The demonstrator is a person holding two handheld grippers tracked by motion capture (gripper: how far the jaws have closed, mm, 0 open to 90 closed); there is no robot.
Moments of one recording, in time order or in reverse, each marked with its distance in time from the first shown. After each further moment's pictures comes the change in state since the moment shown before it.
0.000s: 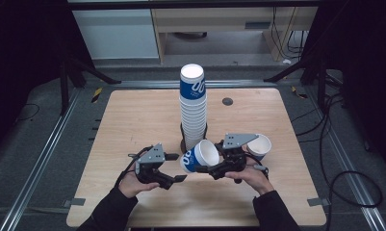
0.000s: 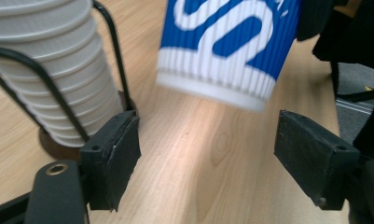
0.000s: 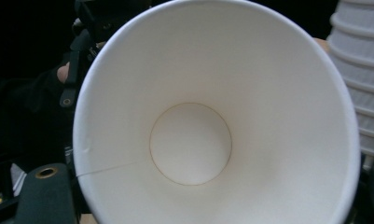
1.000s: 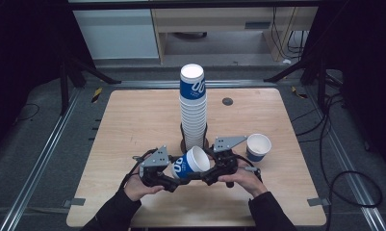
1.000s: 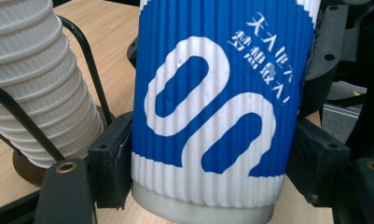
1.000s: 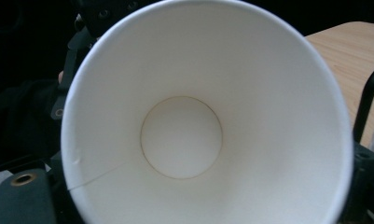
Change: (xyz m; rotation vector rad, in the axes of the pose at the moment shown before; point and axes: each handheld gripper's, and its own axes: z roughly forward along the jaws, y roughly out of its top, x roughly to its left) left arm -0.016 0.007 0.009 -0.040 -0.039 0.025; right arm 0.007 -0.006 0.025 0.020 0.105 0.057
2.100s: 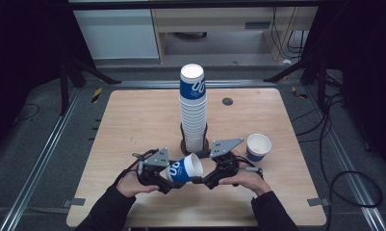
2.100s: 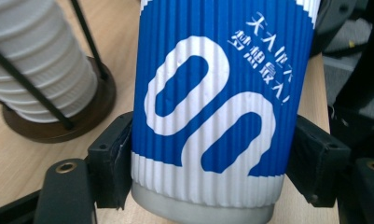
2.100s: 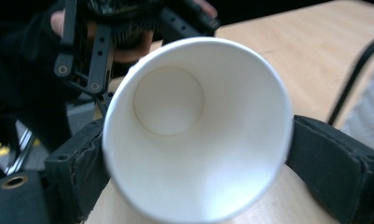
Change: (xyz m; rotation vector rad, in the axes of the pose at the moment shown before) left arm 0.016 -0.009 -0.005 0.179 -0.047 0.007; right arm 0.002 -0.001 -0.003 0.136 -0.075 -0.106
